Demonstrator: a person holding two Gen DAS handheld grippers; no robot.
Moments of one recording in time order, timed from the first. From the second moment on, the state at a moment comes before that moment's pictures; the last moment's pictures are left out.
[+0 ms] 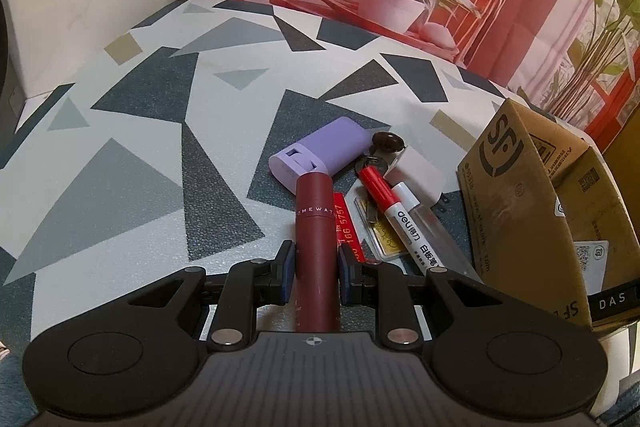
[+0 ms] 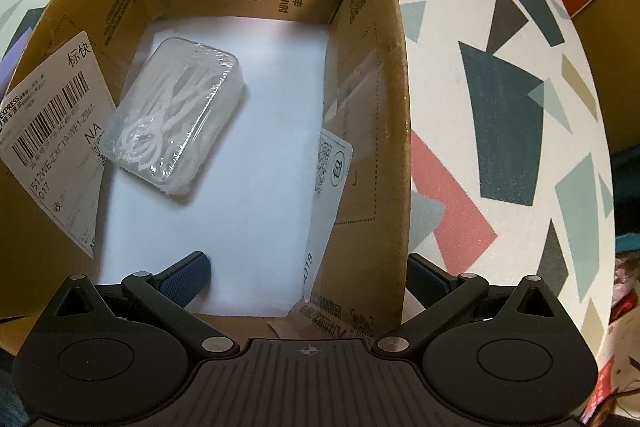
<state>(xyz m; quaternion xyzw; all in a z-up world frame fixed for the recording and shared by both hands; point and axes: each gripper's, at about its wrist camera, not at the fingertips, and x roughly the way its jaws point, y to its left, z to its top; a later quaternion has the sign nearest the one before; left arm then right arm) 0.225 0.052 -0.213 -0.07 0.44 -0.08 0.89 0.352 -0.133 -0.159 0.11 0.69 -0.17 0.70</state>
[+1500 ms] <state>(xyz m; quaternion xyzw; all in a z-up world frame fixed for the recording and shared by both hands) 0.228 0.050 -0.192 -0.09 0.41 -0.10 0.90 0.349 -0.127 -0.158 0.10 0.69 -0.17 0.69</state>
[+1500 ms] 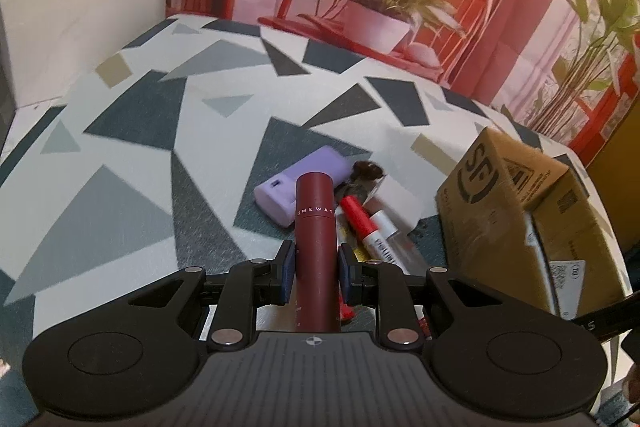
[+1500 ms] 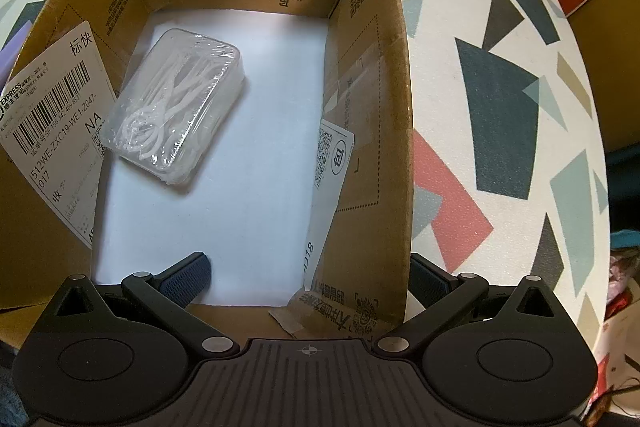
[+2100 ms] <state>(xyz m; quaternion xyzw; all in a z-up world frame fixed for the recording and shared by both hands) 0.254 -0.034 -0.133 -0.07 0.36 -0.27 0.89 0.349 -0.127 -0.158 0.10 0.69 -0.17 0.69</state>
